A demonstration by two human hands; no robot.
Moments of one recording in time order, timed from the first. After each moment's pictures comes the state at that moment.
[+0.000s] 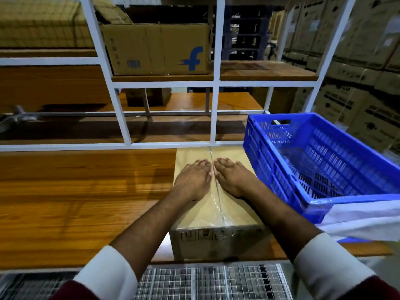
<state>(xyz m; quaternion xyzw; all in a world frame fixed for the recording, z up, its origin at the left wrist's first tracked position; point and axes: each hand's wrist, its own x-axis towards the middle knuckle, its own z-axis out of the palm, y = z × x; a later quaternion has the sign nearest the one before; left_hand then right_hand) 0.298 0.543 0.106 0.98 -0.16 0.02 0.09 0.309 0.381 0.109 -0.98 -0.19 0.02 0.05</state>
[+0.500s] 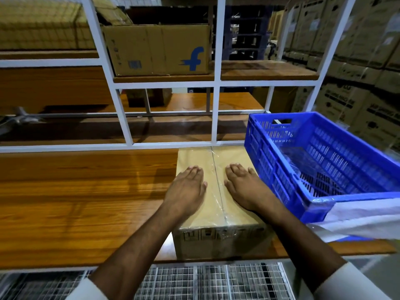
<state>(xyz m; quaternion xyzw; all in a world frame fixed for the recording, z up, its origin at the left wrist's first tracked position) 0.253 0.566 0.111 0.99 -0.15 0.02 0.07 0.266 0.370 0.113 -0.99 -0.14 0.02 0.05</state>
